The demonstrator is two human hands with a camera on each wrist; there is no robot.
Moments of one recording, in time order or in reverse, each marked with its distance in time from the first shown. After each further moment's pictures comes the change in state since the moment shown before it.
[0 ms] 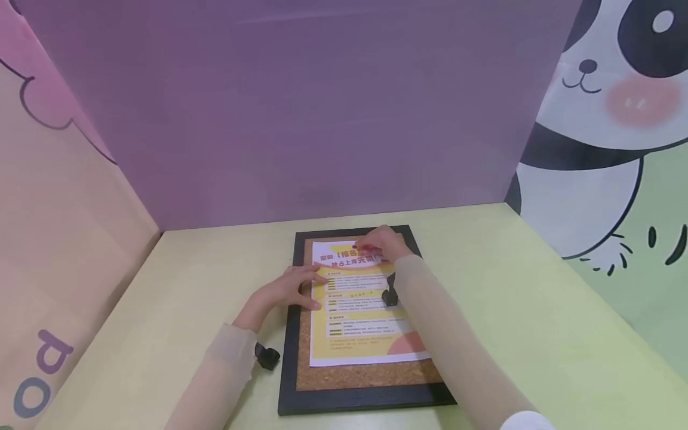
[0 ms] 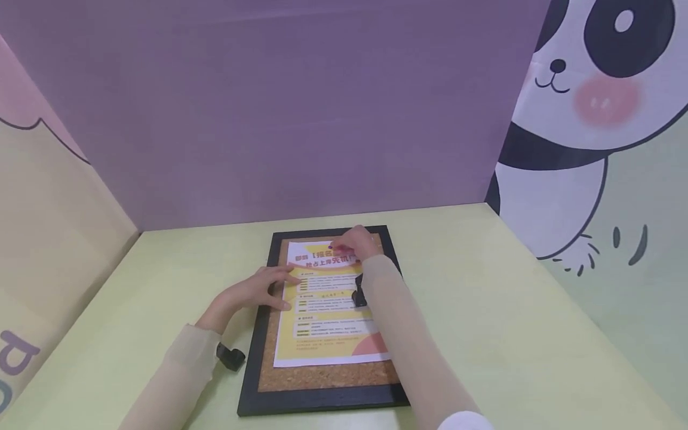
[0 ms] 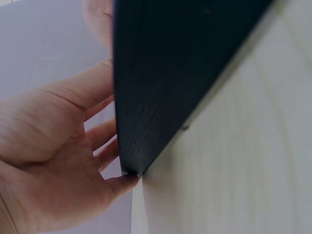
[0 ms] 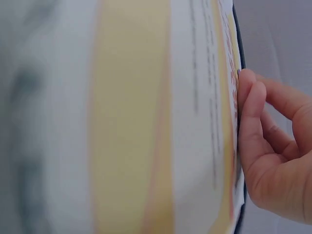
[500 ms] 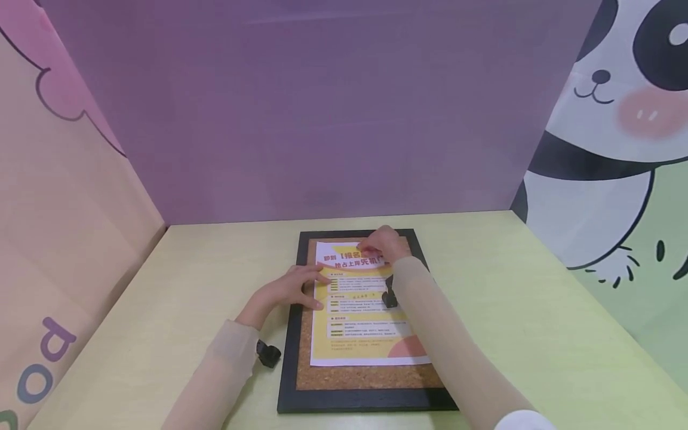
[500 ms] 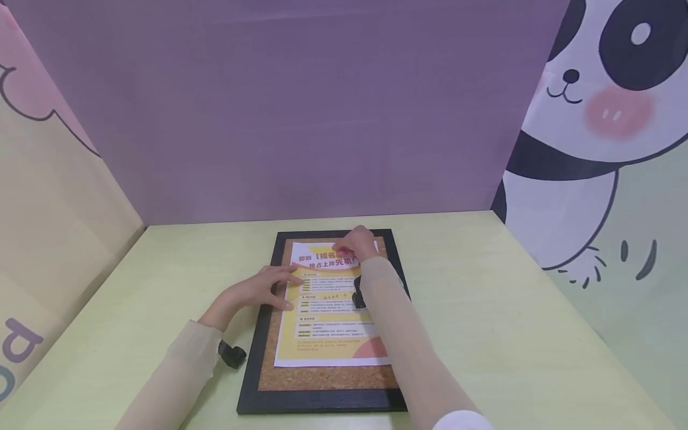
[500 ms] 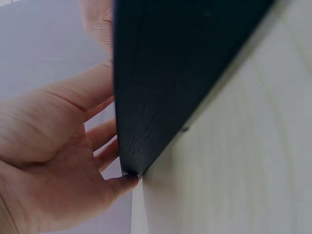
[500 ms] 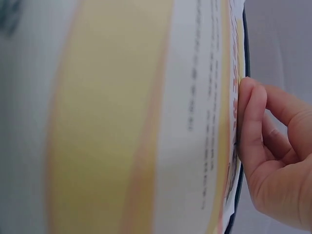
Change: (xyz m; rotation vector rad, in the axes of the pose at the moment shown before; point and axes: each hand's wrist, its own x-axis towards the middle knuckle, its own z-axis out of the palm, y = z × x) left_hand 0.004 0.004 0.001 -0.016 0.001 -0.010; right_hand -0.001 -0.005 0.003 -0.116 0.083 -0.020
